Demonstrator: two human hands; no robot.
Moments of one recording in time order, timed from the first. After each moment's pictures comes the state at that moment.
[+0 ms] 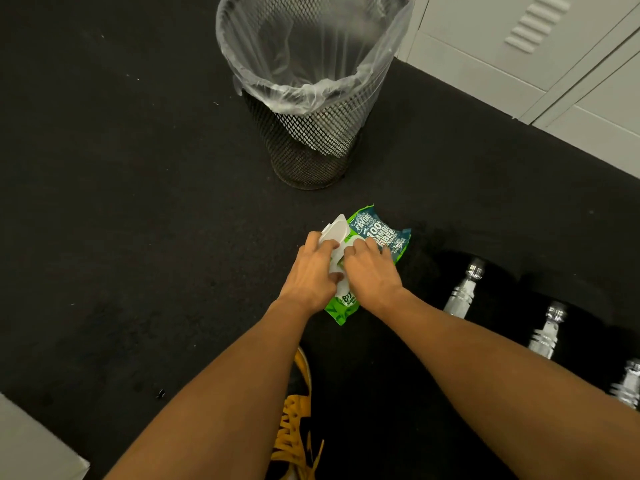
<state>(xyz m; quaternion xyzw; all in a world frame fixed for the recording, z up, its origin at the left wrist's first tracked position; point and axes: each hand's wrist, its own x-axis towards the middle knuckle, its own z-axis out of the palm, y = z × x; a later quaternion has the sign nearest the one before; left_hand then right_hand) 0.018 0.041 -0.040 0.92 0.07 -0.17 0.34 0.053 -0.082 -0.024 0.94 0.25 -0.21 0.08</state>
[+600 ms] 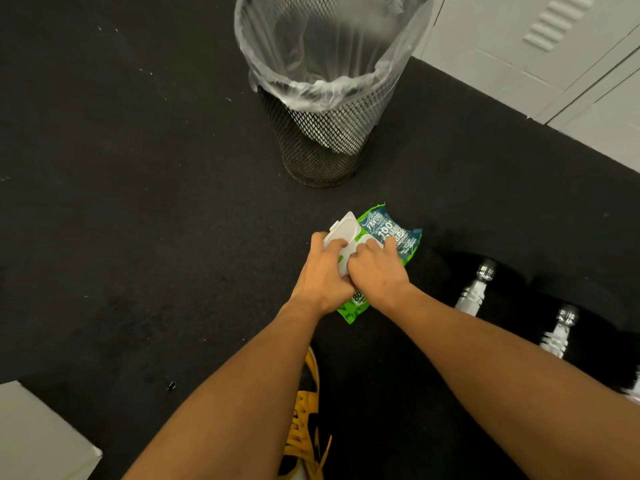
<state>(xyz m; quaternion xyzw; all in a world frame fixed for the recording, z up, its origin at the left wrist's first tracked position) 0.014 0.036 -0.034 0.89 0.11 -0.17 0.40 0.058 -0.073 -0.015 0.92 0.31 -0.21 0.14</state>
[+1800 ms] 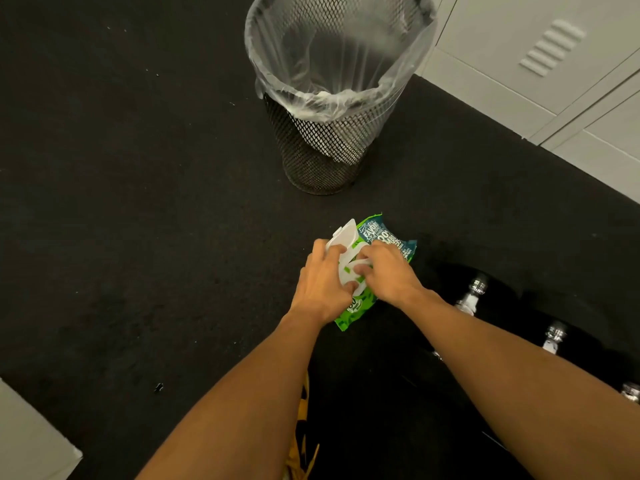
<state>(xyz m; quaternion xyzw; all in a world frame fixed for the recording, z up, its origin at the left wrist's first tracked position) 0.010 0.027 -0.034 0.91 0.12 -0.14 0.38 0.079 -0.105 -0.028 0.93 0.16 -0.26 -0.19</state>
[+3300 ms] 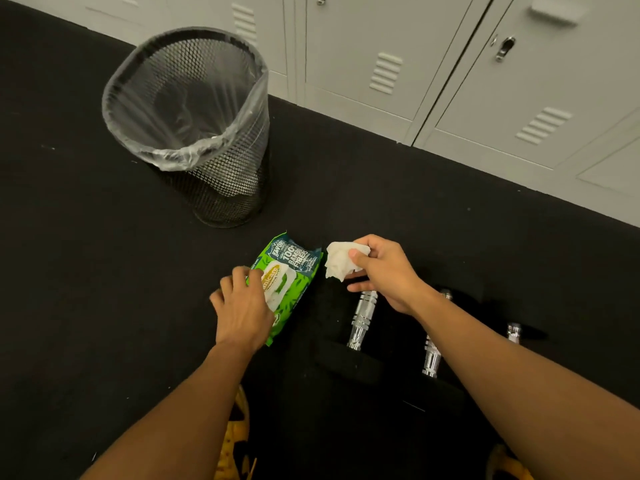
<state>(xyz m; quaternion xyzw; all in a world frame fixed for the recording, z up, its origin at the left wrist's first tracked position) 0.002 -0.010 0.006 0.98 0.08 -0.11 0.13 0.066 -0.239 0.066 0.73 -0.17 -0.26 -0.61</state>
